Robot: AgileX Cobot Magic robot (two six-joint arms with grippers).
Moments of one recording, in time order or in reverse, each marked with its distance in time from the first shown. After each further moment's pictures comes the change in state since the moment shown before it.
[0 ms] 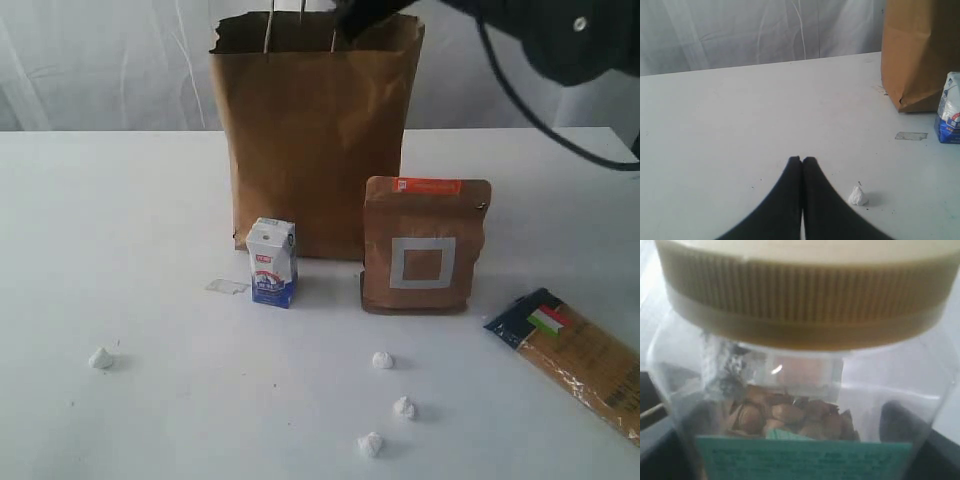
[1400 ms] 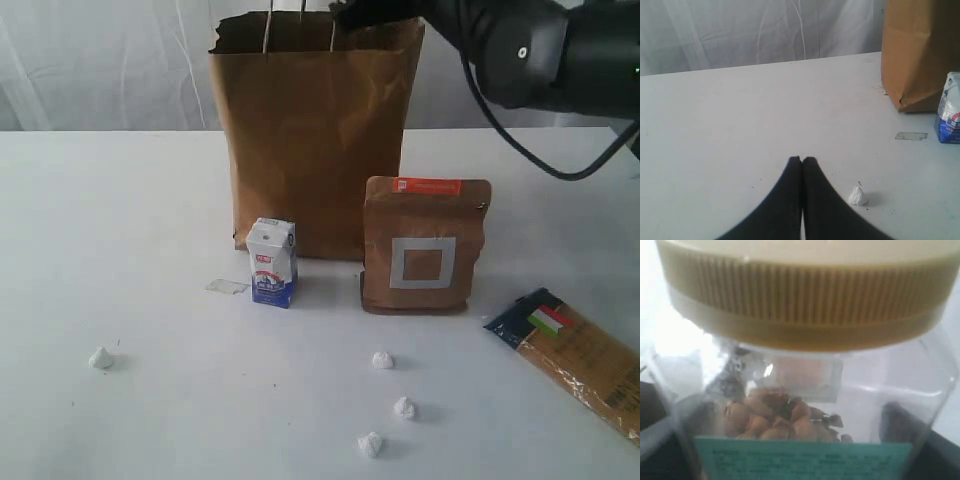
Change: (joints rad) left arm 0.000 0.000 0.000 0.000 0.000 0.000; right arm -0.012 0.107 0.000 0.302 -0.213 -0.026
